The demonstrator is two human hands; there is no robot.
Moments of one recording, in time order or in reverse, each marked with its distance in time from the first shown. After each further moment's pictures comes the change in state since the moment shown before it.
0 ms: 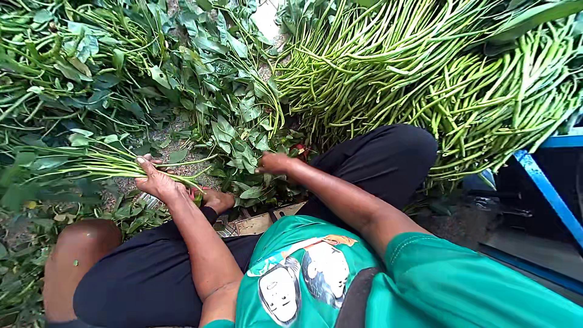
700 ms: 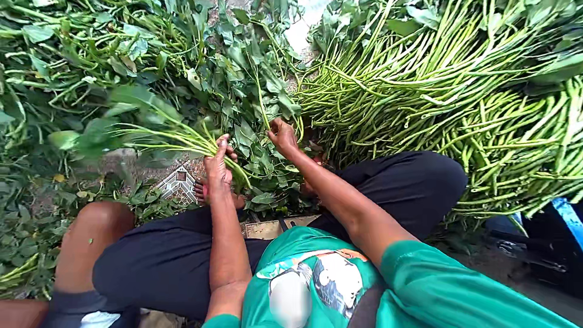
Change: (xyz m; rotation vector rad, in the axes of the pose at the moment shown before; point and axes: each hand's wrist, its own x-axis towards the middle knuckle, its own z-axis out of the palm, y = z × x) left_hand -0.044 -0.013 0.037 -0.086 -0.503 -0.371; right_hand 0.067 -0.006 -0.050 0.398 0.628 -0.009
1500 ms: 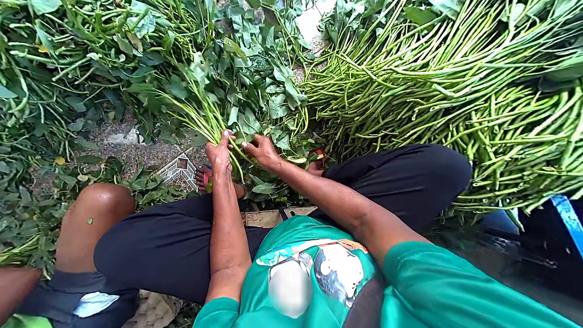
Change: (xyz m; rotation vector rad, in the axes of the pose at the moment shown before) left_hand 0.015 -0.012 -0.007 0.215 0.193 0.055; right_hand -0.066 -0.053 0.056 0.549 -0.246 0.043
